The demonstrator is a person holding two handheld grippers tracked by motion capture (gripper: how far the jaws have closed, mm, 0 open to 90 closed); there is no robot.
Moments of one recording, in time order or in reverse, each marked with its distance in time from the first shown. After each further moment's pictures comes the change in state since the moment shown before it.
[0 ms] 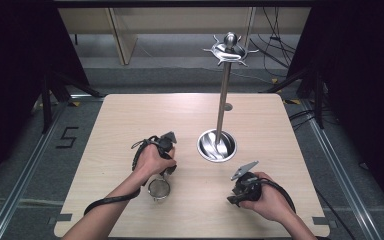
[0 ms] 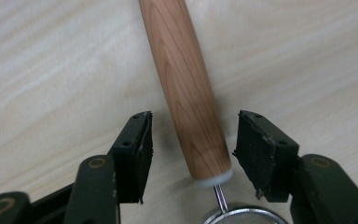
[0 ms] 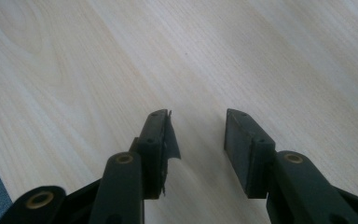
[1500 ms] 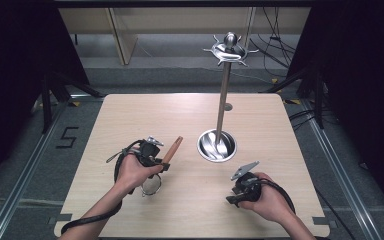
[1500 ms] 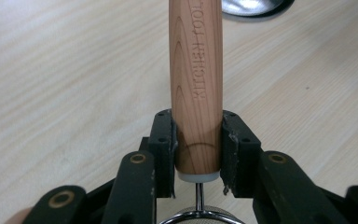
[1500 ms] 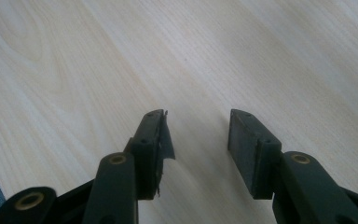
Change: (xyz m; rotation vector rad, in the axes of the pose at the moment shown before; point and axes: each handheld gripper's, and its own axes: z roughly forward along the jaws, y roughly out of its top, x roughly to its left) left arm 0.018 -0.052 -0.031 -0.453 -0.173 0.166; right arm 0.001 -0.001 0.001 -0.025 0.000 0.004
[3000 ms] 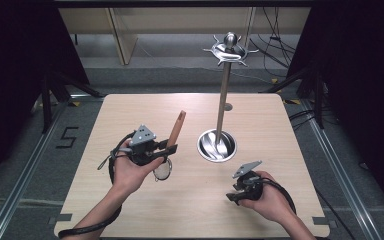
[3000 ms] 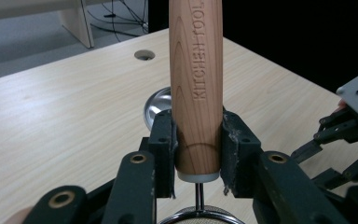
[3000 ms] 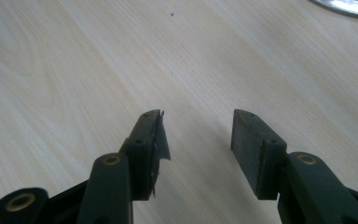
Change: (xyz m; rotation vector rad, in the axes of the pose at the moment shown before) left arm -0.037 0.016 -0.064 -0.495 -0.048 0.072; right arm -0.002 0.000 -0.004 -0.047 -0.033 0.018
